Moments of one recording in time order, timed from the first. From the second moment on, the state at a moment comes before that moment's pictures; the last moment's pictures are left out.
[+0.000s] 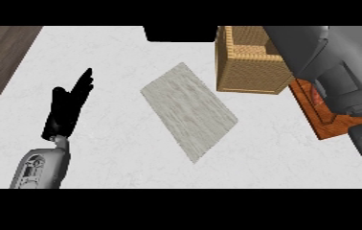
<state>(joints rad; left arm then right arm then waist) -0.22 0.18 0.10 -1.37 -0.14 -0.04 0.21 -1.67 -0.26 0.30 -0.24 0.75 -0.14 0.89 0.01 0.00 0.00</state>
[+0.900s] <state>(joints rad) -0.21 0.18 0.09 -1.39 -0.15 -0.04 0.21 -1.37 -0.29 0.15 -0.35 0.66 -0.28 0.74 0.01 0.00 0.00</state>
